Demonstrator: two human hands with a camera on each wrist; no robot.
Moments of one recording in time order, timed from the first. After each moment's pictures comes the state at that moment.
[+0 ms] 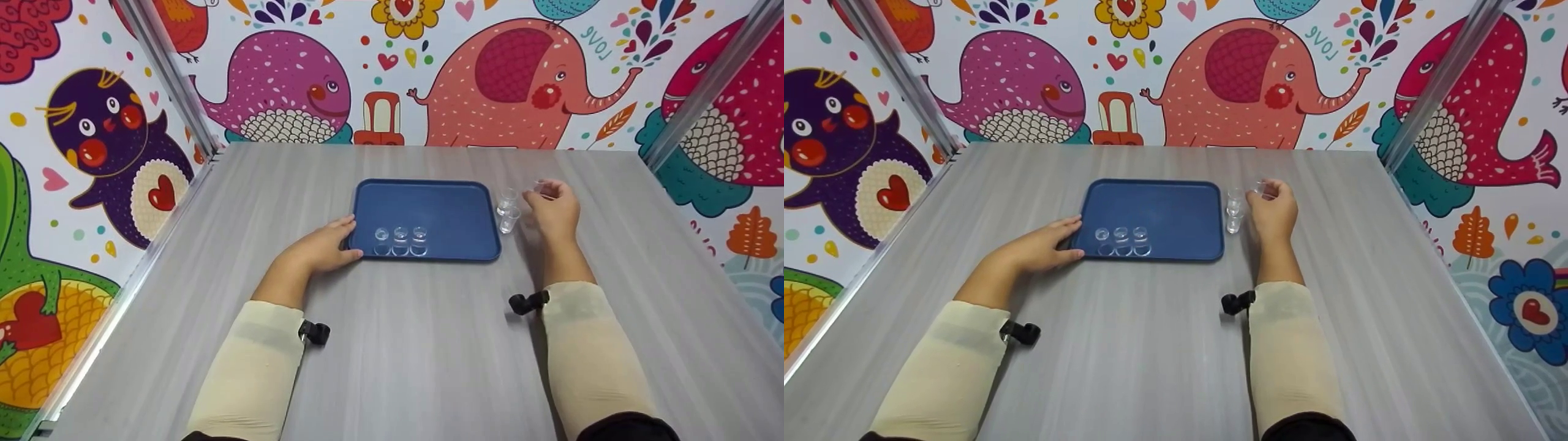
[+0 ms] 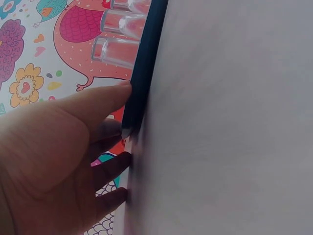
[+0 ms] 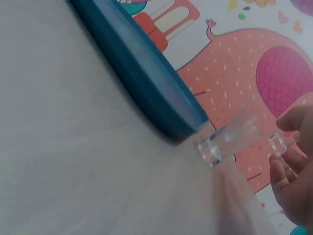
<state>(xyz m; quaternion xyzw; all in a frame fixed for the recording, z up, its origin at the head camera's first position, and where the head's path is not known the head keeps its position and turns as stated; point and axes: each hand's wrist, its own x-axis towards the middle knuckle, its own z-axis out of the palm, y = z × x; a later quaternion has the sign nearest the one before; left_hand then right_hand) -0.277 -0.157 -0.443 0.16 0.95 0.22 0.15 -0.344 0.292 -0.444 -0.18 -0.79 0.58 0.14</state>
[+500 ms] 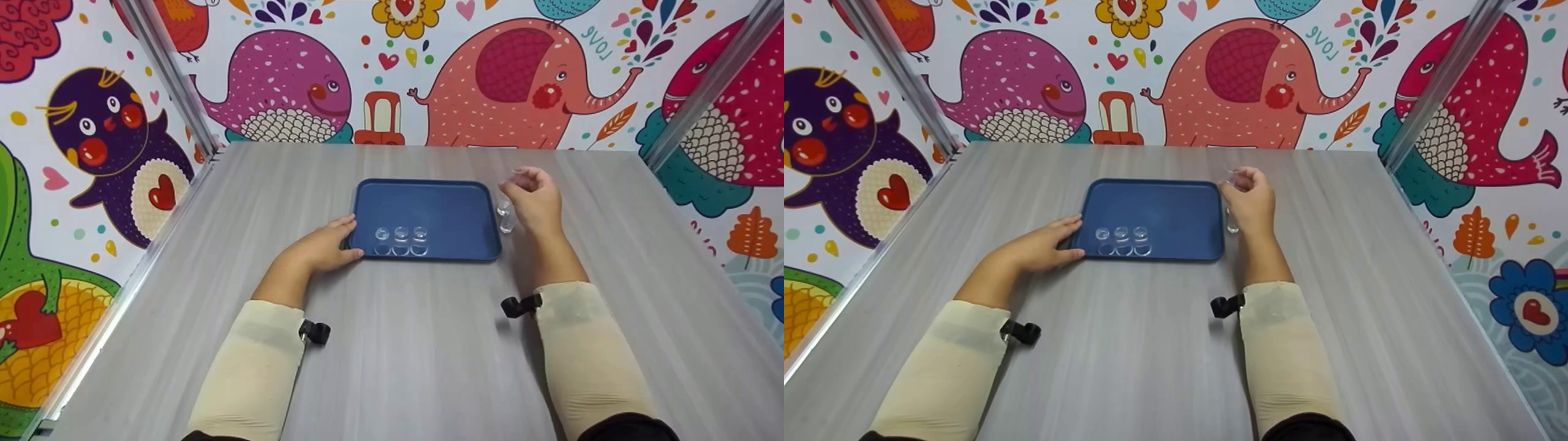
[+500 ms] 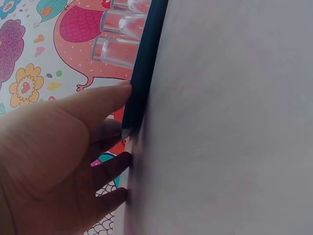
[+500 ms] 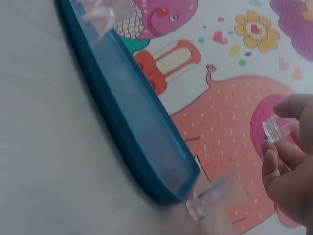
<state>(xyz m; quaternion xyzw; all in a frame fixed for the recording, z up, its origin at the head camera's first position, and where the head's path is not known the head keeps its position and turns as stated) -0.278 -0.157 -0.445 0.16 0.95 0.21 0.14 -0.332 0.252 -0.420 -0.05 -0.78 0.61 0.16</state>
